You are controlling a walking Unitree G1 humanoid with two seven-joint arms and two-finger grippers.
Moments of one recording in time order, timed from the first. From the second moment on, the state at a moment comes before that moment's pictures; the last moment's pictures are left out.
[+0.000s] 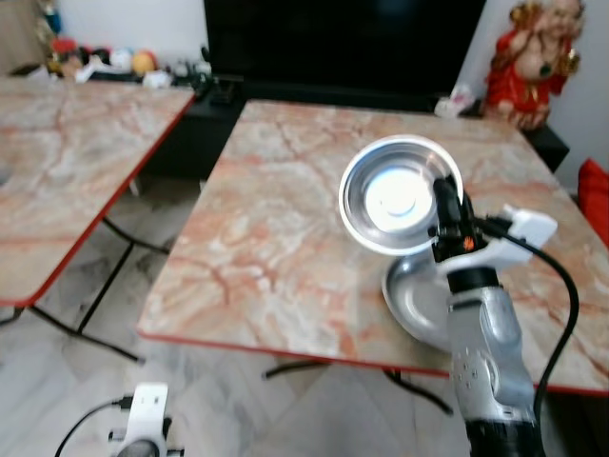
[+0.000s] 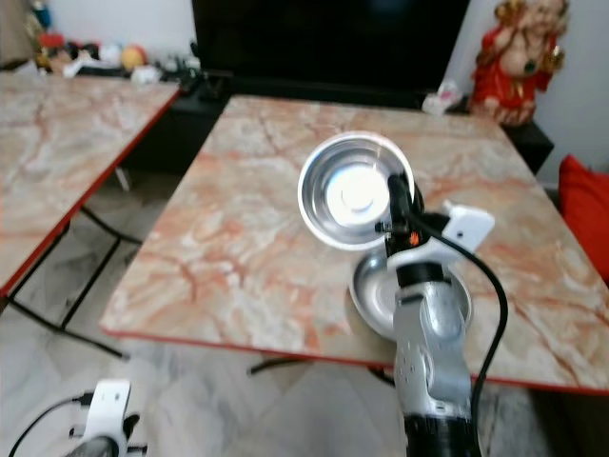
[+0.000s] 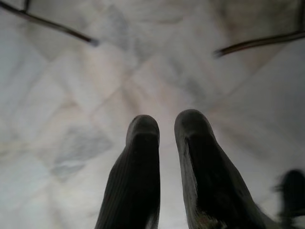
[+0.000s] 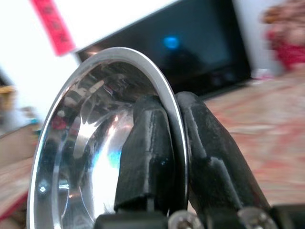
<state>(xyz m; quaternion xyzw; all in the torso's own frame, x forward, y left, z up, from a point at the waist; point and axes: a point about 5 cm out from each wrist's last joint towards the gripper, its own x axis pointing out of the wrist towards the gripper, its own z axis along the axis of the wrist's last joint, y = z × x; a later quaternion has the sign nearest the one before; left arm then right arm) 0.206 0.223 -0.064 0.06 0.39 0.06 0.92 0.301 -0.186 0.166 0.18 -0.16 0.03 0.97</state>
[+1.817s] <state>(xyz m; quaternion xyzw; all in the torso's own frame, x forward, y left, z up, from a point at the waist) 0.206 0.228 -0.062 0.06 0.39 0.07 0.92 0.269 -0.259 0.090 0.29 0.06 -0.04 0.95</state>
